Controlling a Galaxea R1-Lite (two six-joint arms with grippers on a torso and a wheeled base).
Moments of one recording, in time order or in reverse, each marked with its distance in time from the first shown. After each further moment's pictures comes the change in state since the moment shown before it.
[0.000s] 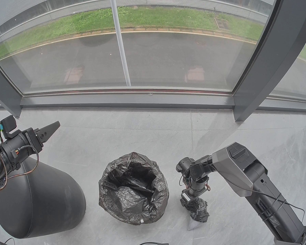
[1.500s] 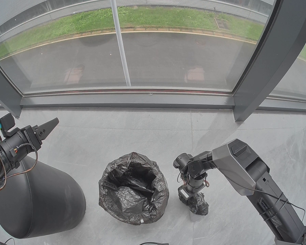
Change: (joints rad) left arm 0.001 -0.004 0.004 -0.038 0.000 -0.001; right arm 0.024 -0.046 0.000 0.011 -0.036 -0.007
